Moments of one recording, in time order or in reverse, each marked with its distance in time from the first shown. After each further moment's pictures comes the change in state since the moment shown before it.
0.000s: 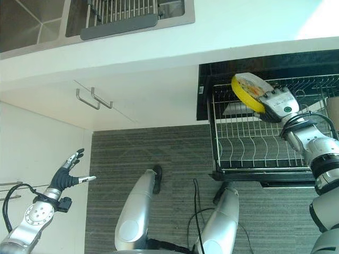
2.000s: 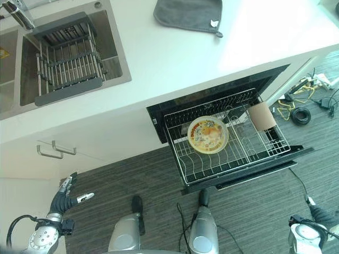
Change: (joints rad) left arm 0.153 -0.216 0.133 -0.064 0.050 0.143 0.030; right arm 0.820 0.498 -0.974 -0.106 1.187 0.219 -0.102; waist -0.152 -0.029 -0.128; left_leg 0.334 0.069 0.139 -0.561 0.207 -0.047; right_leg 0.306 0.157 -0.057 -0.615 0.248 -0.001
